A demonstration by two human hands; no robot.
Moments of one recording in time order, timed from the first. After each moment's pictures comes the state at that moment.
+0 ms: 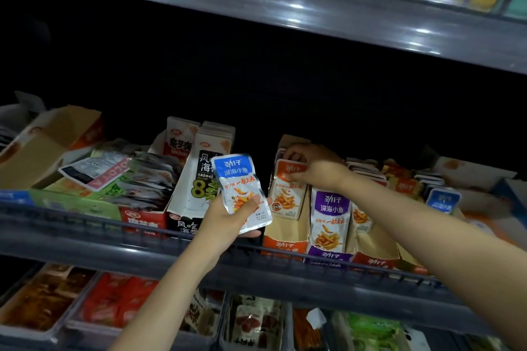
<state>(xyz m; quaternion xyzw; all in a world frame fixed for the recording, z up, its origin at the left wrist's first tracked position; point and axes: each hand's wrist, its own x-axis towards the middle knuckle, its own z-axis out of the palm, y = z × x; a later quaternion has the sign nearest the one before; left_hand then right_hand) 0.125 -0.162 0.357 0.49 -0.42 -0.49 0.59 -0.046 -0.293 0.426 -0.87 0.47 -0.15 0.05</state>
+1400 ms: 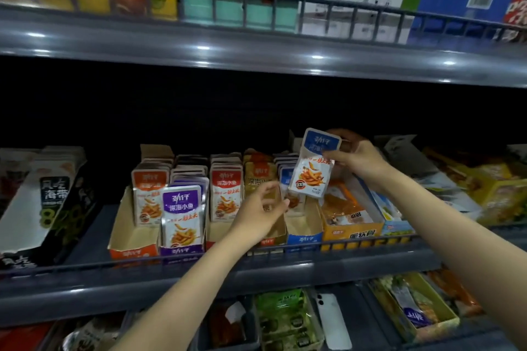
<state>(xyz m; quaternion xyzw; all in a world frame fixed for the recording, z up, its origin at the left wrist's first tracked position) -0.148 -0.194 0.388 0.49 -0.66 -0.40 0.41 -0.358 -0.231 0.463 -0.63 0.51 -0.51 0.30</state>
